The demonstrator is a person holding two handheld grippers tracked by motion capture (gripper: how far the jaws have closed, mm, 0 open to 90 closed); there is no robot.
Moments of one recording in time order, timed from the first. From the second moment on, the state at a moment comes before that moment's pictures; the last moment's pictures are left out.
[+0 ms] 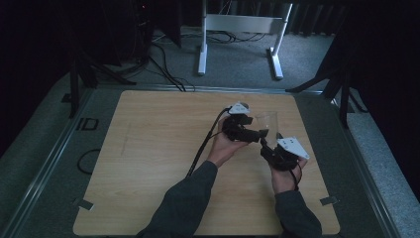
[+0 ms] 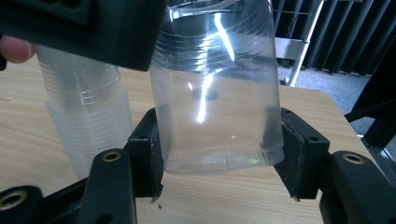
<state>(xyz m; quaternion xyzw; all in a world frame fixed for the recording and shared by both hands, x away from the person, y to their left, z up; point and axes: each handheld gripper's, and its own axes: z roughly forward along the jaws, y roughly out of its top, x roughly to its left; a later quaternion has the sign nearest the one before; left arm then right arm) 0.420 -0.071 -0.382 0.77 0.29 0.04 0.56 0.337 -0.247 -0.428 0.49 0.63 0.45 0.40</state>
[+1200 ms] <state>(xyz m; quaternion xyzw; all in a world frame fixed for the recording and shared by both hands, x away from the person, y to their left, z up) 0.430 -0.090 -0.388 0.72 0.34 -0.01 0.60 0.334 -0.239 -0.432 0.48 0.63 0.46 0.41</state>
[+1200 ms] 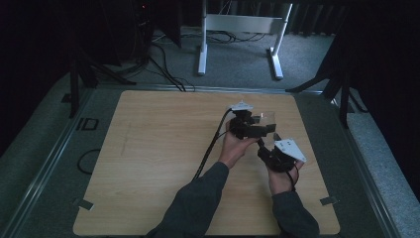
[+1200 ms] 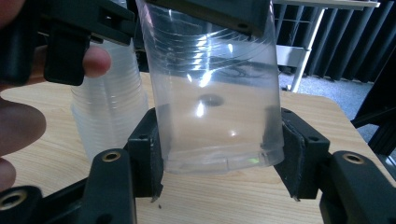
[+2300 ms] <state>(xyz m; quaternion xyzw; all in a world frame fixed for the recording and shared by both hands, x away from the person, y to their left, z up) 0.421 -0.092 -0.383 0.74 0.31 0.05 0.59 0.340 -0.244 -0.430 0.47 0.65 0.47 0.37</state>
